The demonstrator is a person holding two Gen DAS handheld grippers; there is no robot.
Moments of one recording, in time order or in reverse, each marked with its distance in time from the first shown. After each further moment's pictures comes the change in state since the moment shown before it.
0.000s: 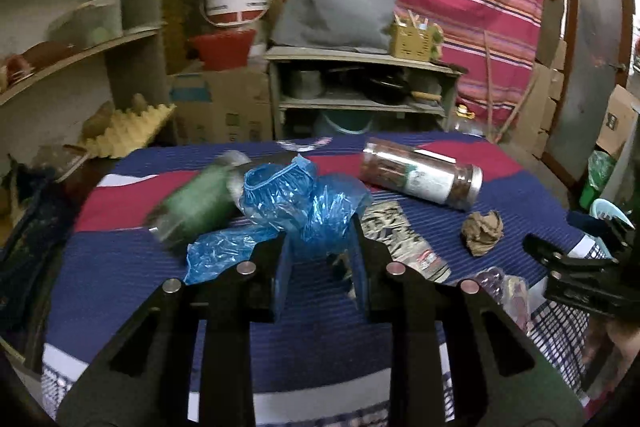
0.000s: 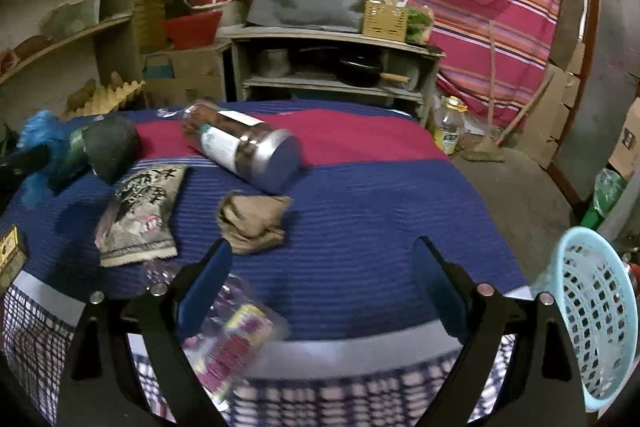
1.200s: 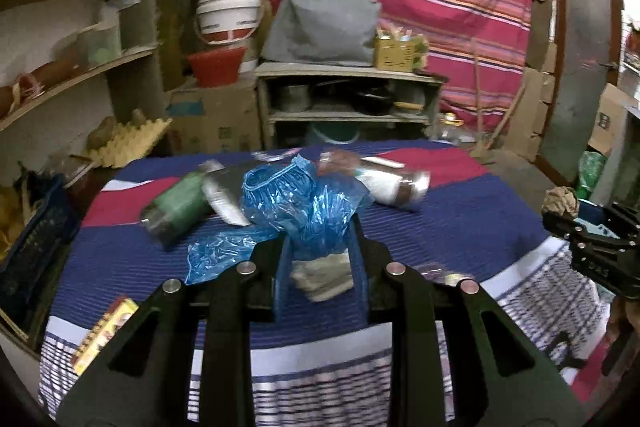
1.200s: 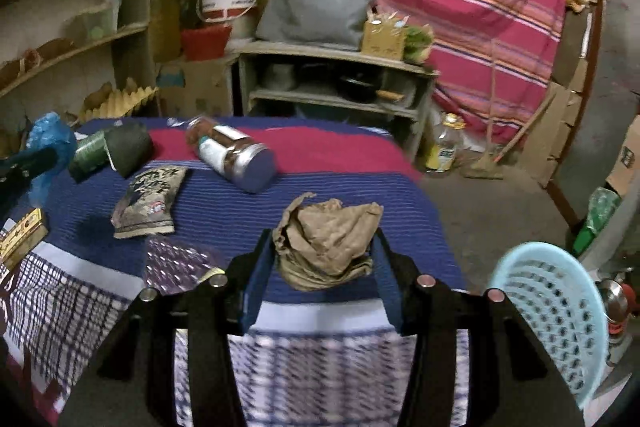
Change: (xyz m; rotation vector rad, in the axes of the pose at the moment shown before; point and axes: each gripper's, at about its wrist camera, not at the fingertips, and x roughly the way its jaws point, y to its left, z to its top) left arm -0.045 -0.066 -0.003 0.029 -0.044 -0.020; right arm -0.082 -0.079 -0.010 -0.013 -0.068 0.016
